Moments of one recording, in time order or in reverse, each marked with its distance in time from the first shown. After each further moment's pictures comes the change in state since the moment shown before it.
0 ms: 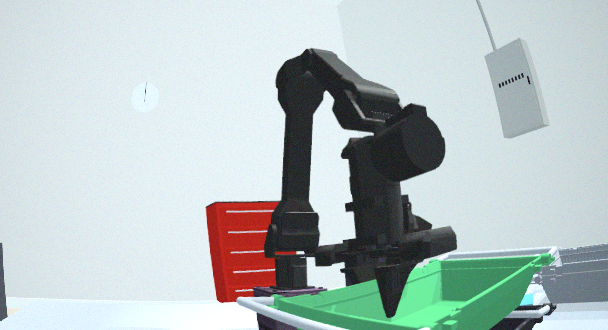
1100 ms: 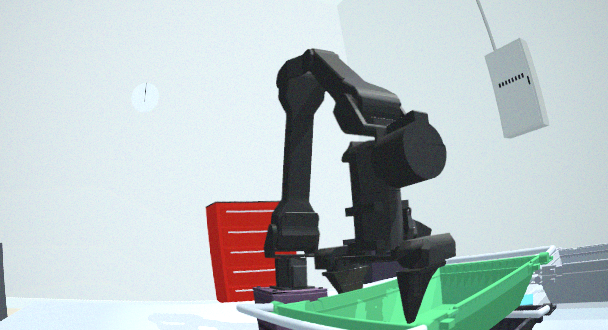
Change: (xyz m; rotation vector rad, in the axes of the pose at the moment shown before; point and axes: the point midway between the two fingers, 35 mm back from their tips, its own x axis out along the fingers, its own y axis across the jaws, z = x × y) arm 0.004 0.002 0.000 0.000 -0.003 0.014
